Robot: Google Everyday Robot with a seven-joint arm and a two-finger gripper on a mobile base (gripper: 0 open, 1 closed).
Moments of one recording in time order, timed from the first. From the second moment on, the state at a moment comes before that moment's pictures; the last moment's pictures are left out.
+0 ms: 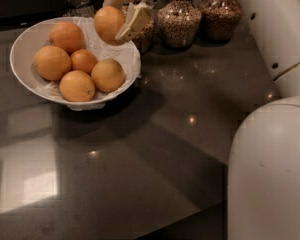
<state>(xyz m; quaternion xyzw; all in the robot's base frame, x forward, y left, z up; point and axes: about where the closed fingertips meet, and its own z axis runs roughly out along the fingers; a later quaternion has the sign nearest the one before) 0.654 0.071 1.016 -0.76 0.44 0.20 0.44</state>
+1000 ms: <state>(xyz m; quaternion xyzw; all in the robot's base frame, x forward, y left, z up) 0.608 0.039 1.024 -0.67 0.50 0.14 0.53</state>
